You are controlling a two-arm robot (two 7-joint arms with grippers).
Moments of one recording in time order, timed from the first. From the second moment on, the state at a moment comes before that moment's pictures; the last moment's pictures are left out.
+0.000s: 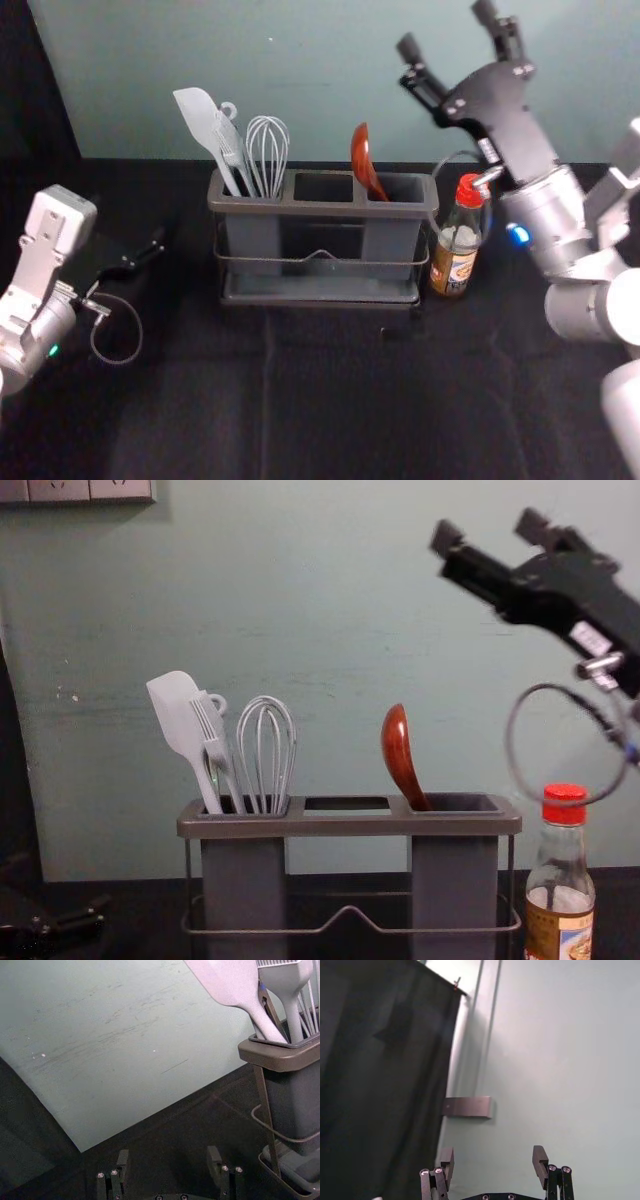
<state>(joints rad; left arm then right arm) -0.20 0.60 0.45 -1.41 -0.25 -0.12 0.03 0.34 0.15 -0.20 -1.37 0.31 -0.61 0.47</state>
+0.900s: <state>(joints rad) -0.20 0.60 0.45 -1.41 -0.25 -0.12 0.03 0.16 0.30 0.00 -1.47 0.09 -0.31 0.25</state>
